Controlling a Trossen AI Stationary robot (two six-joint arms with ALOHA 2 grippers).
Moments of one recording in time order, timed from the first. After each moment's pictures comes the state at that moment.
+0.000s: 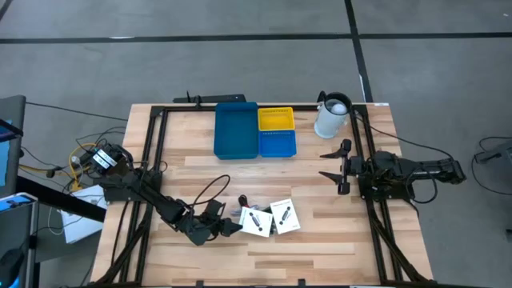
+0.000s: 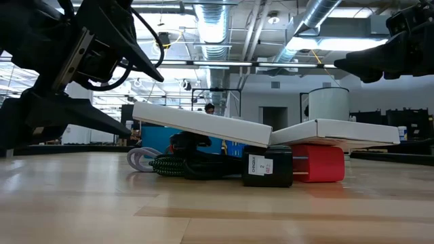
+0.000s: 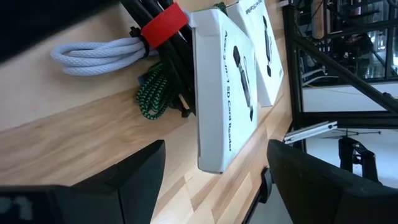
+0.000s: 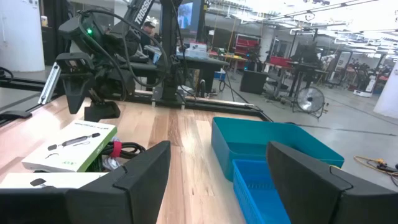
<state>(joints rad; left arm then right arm) -0.64 1.69 0.67 0.40 -0.56 -1.74 0.05 0.03 0.00 0.04 0.13 -0.20</state>
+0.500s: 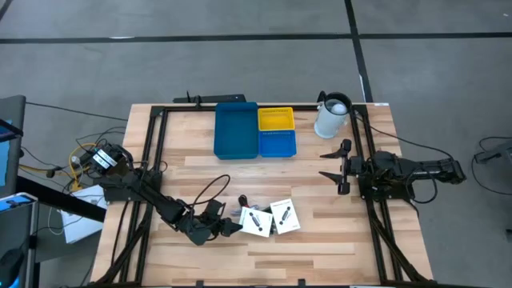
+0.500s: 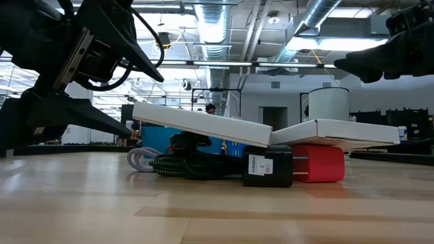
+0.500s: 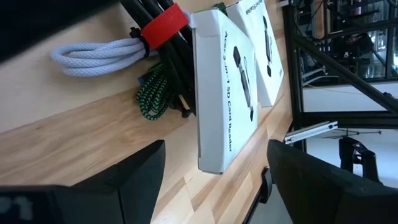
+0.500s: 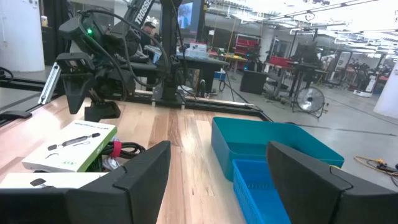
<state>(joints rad) -0.64 1.69 0.67 0.40 -0.56 -1.73 0.05 0.03 0.01 0.04 0.13 -0.20</state>
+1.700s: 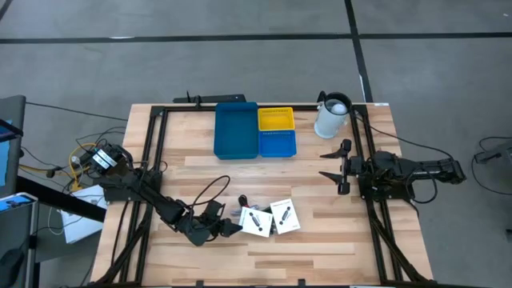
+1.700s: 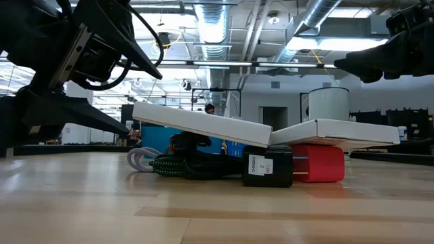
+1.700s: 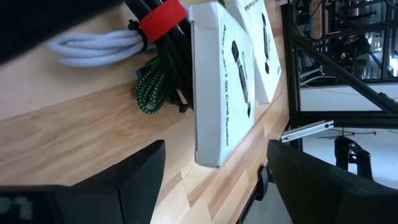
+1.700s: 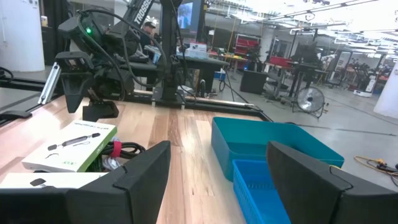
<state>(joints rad) -0.65 1.69 0.67 0.40 -0.56 -1.75 0.05 0.03 0.01 0.04 0.13 -0.20</state>
